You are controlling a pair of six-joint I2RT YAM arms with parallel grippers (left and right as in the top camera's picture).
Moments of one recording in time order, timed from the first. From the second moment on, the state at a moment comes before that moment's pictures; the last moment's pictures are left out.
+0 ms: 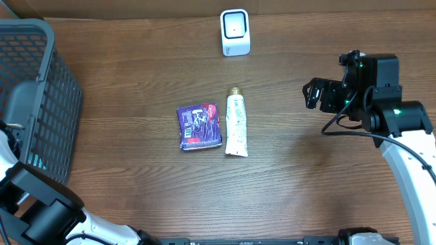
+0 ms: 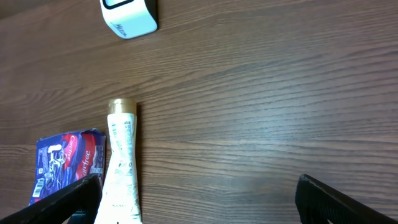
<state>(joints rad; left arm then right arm) 0.87 1.89 1.55 -0.88 -0.29 -0.55 0.08 1.33 1.21 -0.77 -0.22 0.25</state>
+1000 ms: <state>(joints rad) 0.87 2.03 1.46 -0.79 -0.31 -0.54 0.08 1.33 1.21 -0.77 -0.22 0.25</state>
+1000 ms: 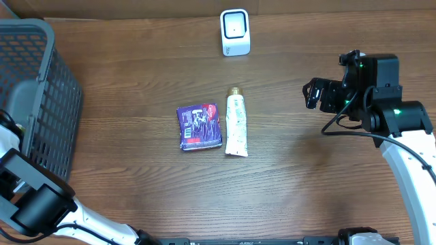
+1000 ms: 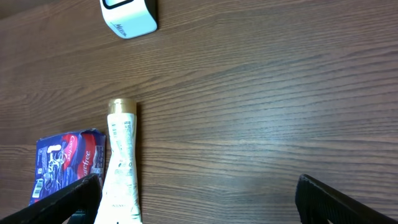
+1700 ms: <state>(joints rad) 0.84 2.06 1.92 -1.20 -0.19 -0.49 0.08 1.33 1.21 -0.77 -0.22 0.25</state>
